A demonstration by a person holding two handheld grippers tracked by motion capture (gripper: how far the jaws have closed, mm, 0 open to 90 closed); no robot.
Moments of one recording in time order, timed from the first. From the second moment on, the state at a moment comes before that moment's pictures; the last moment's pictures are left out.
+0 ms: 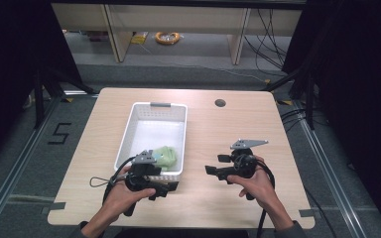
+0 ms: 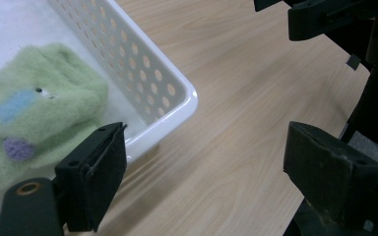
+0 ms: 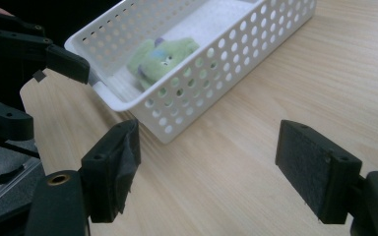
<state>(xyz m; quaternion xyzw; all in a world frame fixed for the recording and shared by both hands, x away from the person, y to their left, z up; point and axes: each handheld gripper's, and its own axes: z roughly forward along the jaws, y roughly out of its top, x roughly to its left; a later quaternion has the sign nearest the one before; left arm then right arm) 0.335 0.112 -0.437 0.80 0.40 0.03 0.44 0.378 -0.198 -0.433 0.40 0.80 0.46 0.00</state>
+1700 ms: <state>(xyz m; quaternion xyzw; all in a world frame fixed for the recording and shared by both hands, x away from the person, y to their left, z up) 0.278 0.120 -0.498 0.82 0.37 0.06 0.44 0.303 -0.231 -0.479 0.36 0.81 0.45 0.04</state>
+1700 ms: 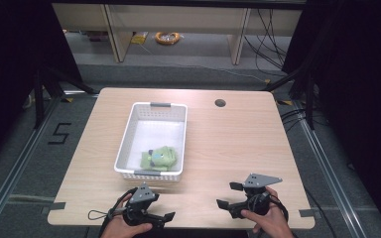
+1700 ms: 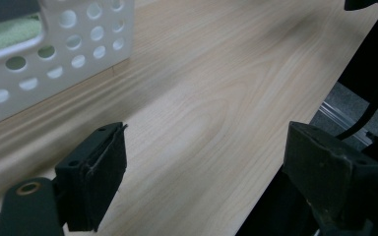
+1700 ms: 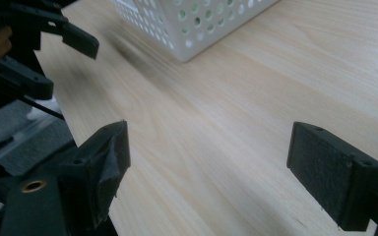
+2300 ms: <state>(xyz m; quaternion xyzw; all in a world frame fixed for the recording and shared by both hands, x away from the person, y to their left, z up) 0.269 0.119 -0.509 0.82 0.37 0.04 0.43 0.283 -0.240 -0.494 0.34 0.84 0.42 0.07</state>
